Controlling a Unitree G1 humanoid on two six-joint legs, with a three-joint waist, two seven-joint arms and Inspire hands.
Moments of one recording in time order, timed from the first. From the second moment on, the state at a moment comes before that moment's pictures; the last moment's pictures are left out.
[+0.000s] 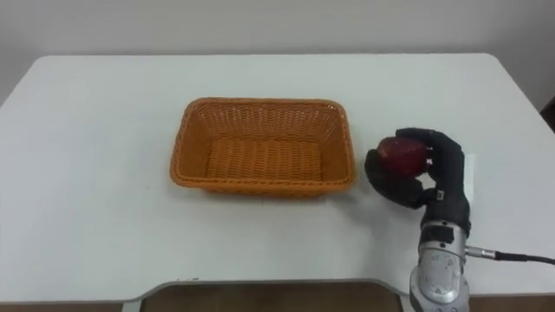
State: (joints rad) left arm 0.29 0.20 0.09 1.10 0.00 -0.07 0.20; right arm 0.14 -0.27 -0.01 0.13 -0.01 -0.19 -0.38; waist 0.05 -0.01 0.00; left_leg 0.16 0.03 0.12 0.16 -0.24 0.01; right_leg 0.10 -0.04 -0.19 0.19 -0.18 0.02
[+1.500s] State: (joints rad) left arm 0.24 0.20 0.01 1.10 0.02 0.02 0.12; right arm -0.02 -0.29 0.21 0.07 -0.08 -0.09 -0.19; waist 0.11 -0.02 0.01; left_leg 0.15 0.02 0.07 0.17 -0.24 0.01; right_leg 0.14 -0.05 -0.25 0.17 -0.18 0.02
